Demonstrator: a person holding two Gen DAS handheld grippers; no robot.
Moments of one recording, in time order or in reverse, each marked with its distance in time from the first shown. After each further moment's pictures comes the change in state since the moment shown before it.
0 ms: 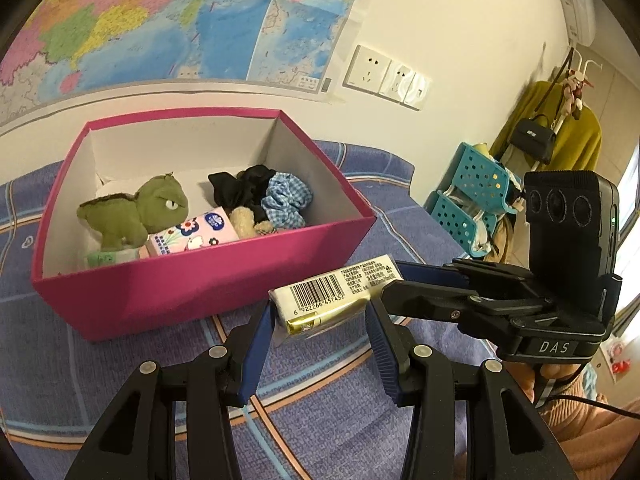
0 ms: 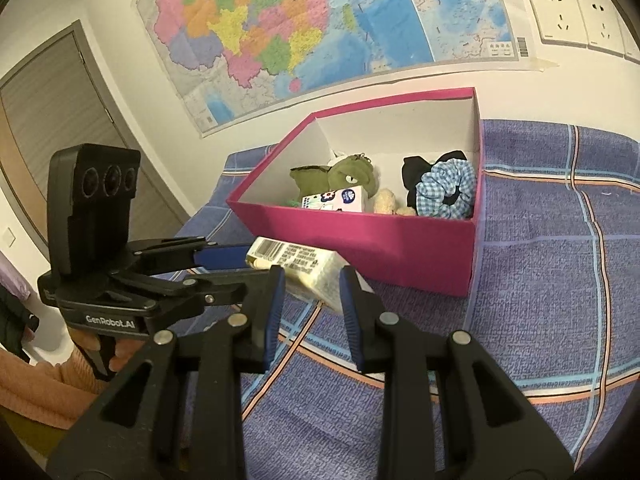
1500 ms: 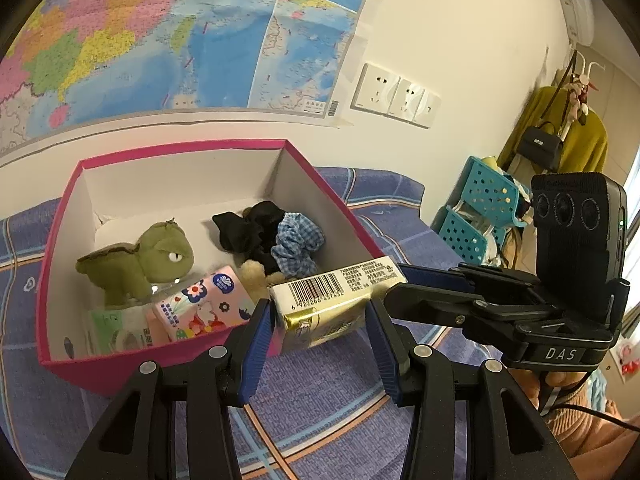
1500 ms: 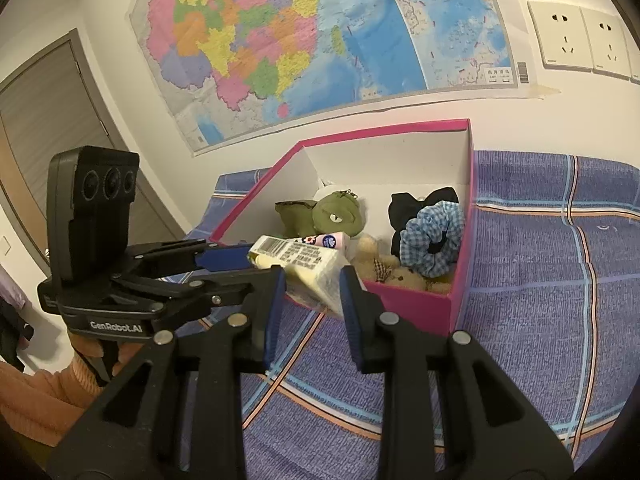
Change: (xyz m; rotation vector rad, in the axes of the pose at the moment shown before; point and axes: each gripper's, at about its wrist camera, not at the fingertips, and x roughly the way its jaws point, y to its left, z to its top) left arm 0.013 0.007 0.038 0.025 -0.039 0.029; right arm 0.008 -0.020 0.037 -0.012 -0.044 -0.005
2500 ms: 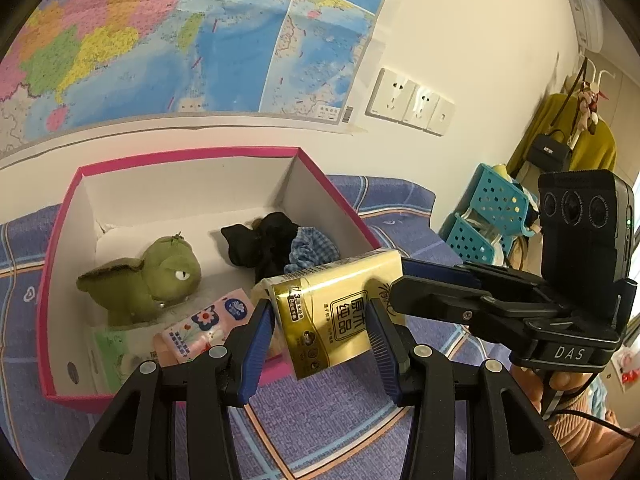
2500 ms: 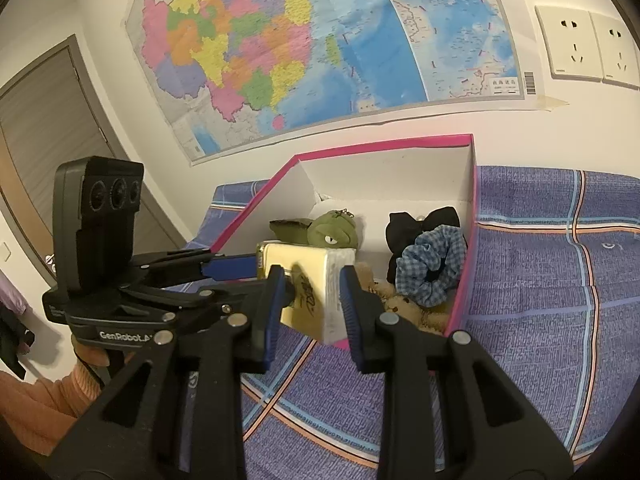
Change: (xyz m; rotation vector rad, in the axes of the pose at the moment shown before) left arm 0.011 0.009 0.015 -0.022 -0.002 0.015; right arm 0.012 -0.009 0.023 0.011 -0.015 0.007
